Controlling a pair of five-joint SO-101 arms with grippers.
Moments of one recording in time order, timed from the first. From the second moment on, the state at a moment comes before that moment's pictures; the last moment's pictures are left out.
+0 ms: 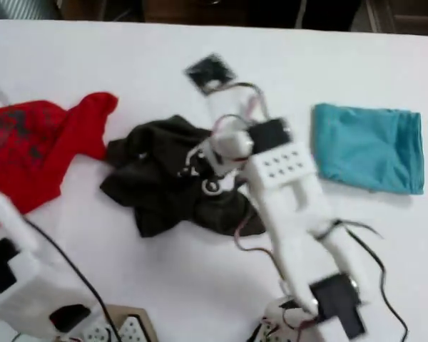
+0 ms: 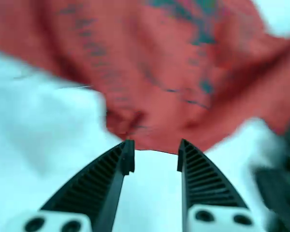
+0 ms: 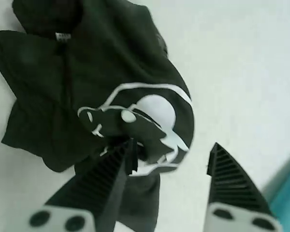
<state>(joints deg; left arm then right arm) -51.7 7.3 -26.1 95.4 -6.1 -29.0 -7.0 5.5 73.4 16.0</state>
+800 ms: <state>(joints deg) -64.3 7.4 -13.3 91.9 -13.1 -35.4 70.9 -87.9 99.3 15.8</state>
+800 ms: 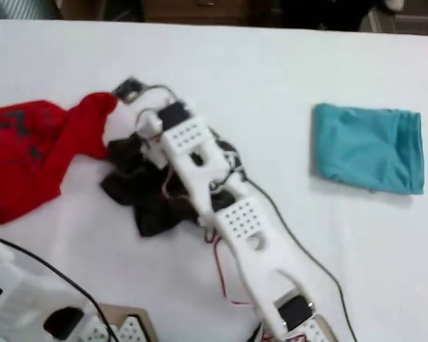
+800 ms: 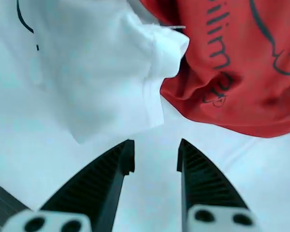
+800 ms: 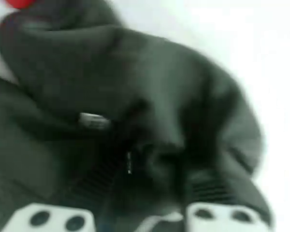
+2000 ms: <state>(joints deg) -16.1 7.4 -6.9 80.0 -14.3 -5.5 -24.4 26.5 81.8 21.6</state>
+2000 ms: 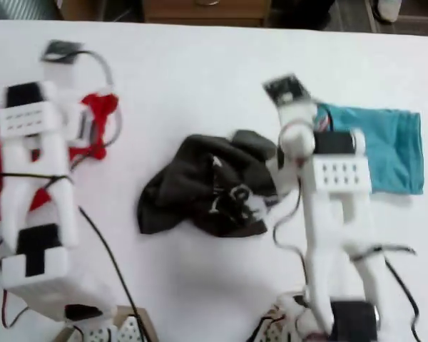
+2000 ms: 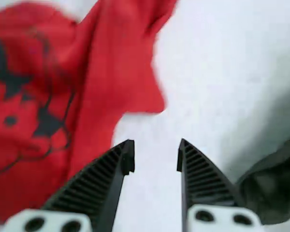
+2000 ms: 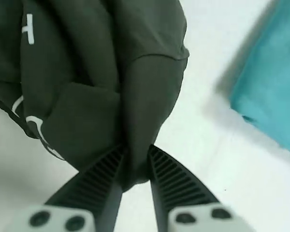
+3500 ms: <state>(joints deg) 8.0 38.8 -41.5 101.4 -14.9 24.8 -49.9 44.4 72.0 20.5</state>
